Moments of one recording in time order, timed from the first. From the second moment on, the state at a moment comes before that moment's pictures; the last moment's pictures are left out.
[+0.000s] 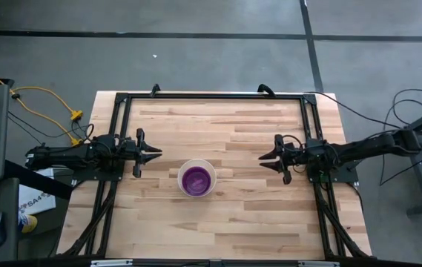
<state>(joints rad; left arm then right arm) 0.04 0.01 0.03 0.00 -0.01 0.02 0.04 0.69 0.06 0.59 -0.06 0.15</state>
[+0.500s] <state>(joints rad) 0.04 0.01 0.03 0.00 -0.01 0.02 0.04 0.46 0.06 0.37 -0.09 0.15</state>
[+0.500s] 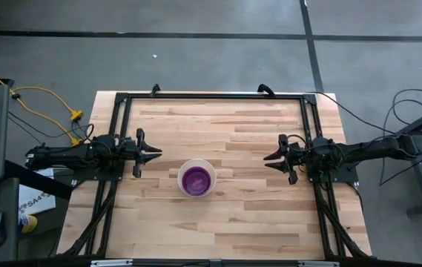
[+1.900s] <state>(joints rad) 0.04 0.01 0.03 0.00 -0.01 0.02 0.04 0.25 0.01 0.13 -0.03 0.21</state>
